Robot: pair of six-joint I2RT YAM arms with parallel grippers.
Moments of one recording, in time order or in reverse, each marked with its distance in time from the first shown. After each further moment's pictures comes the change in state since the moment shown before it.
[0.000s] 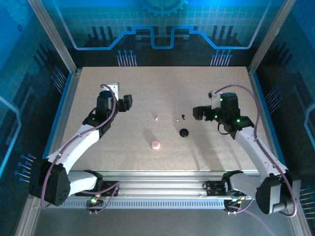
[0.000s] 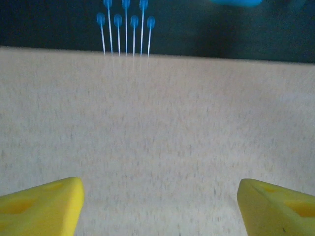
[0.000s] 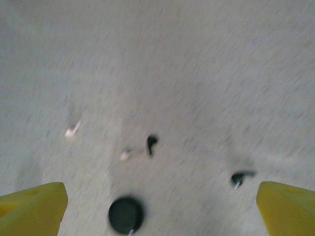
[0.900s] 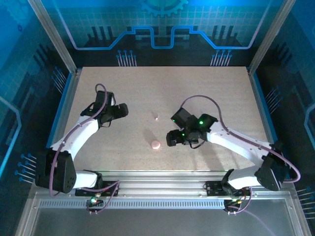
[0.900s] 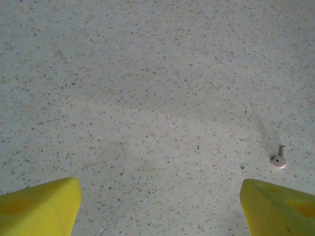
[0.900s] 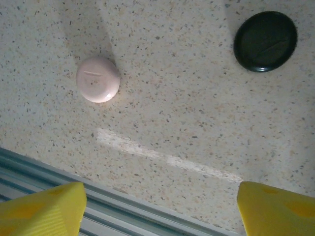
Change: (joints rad) left arm 0.137 0.119 0.082 -0.371 0.197 -0.194; right arm 0.630 0.284 0.262 -0.493 0.177 0.560
